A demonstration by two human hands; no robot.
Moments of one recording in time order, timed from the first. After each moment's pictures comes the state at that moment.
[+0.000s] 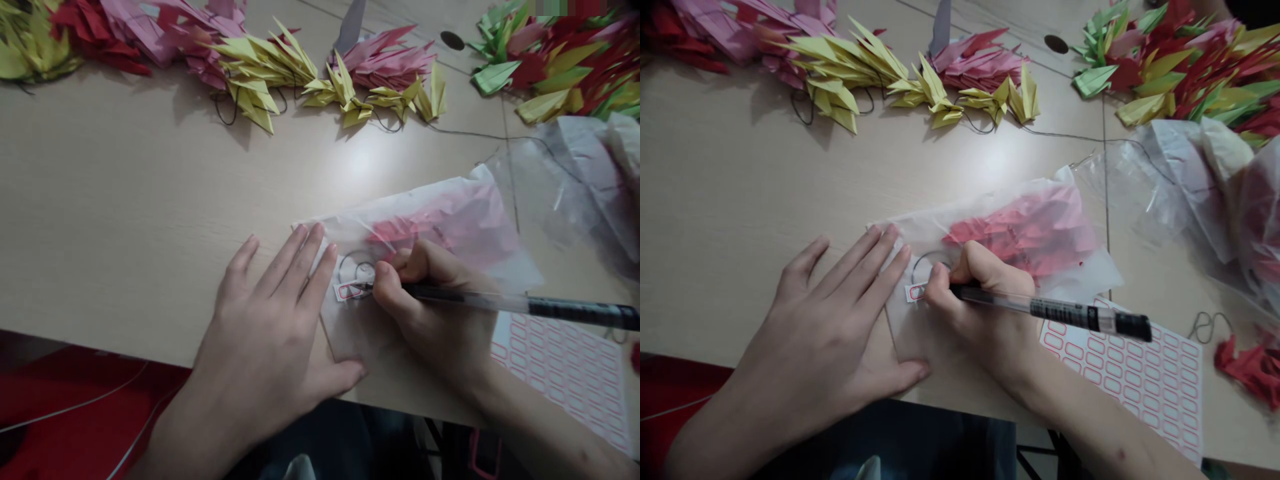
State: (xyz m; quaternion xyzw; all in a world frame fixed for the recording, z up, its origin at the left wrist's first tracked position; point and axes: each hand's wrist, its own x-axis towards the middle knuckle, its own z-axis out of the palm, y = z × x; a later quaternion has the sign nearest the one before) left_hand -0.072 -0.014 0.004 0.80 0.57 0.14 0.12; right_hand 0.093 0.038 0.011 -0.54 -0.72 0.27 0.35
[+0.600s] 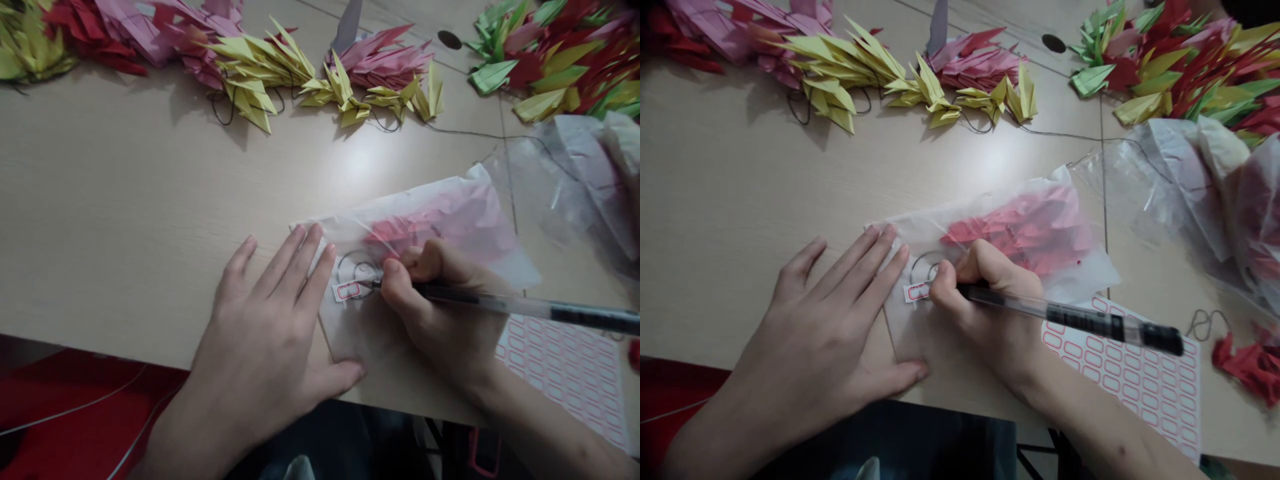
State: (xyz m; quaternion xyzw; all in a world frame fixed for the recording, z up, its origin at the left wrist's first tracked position) left_hand -0.072 -0.014 0.004 0.80 0.57 0.13 0.12; right_hand 0.095 0.037 0.010 -0.52 -0.71 0.28 0.38
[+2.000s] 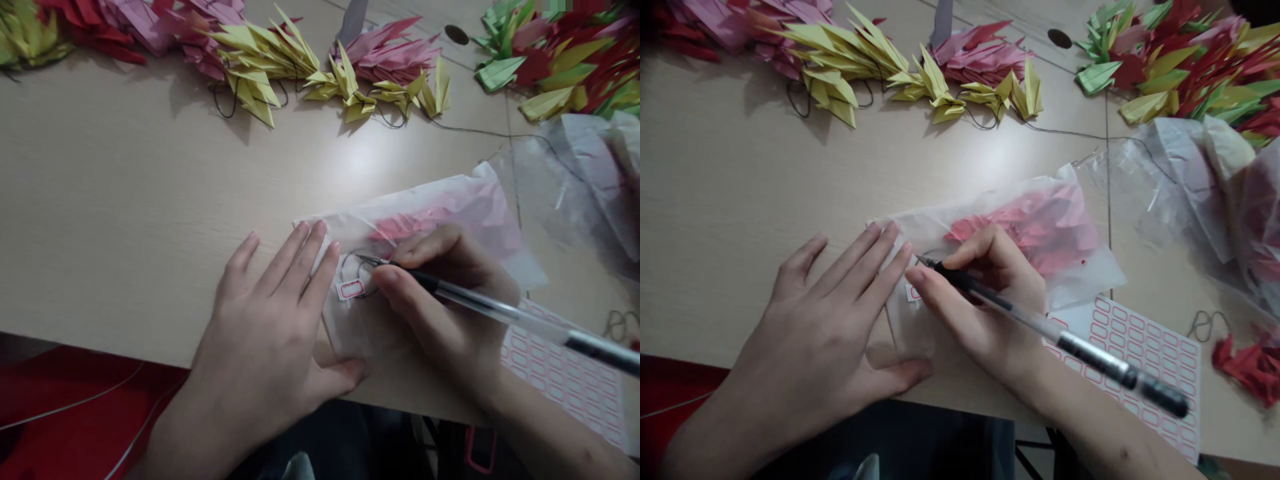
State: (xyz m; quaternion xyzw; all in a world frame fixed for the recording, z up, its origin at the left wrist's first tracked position) left_hand -0.072 -0.013 0.003 0.80 0.57 0.15 0.11; right_hand 0.090 0.038 0.016 -0.49 -0.65 0.38 0.44
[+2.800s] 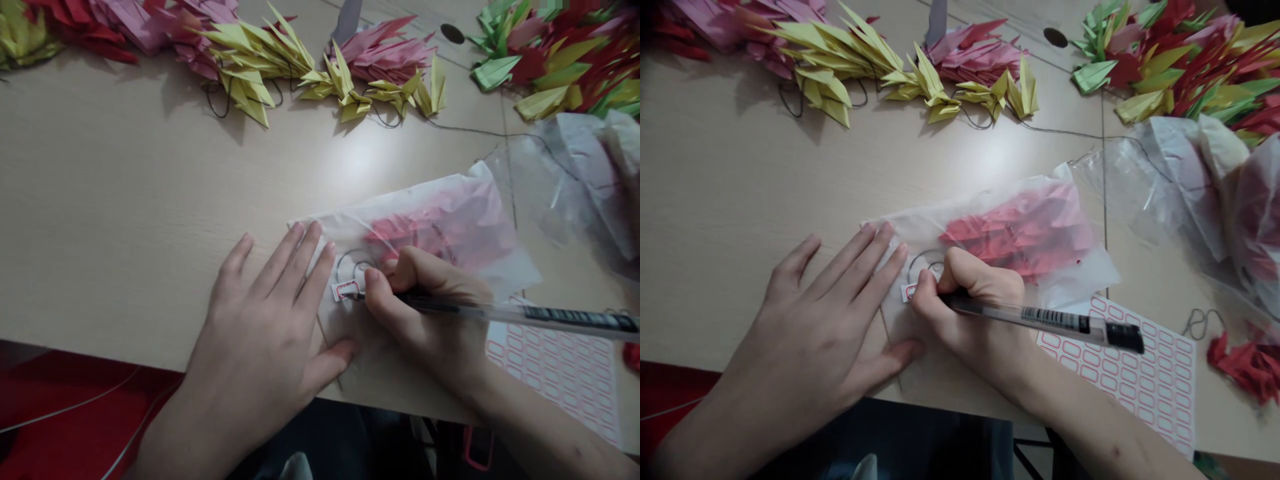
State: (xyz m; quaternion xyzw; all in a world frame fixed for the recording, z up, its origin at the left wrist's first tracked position) left_hand -0.071 -0.011 0.002 0.80 0.57 0.16 0.10; right_hand 0.090 0.035 0.012 -0.51 -0.74 0.29 0.34
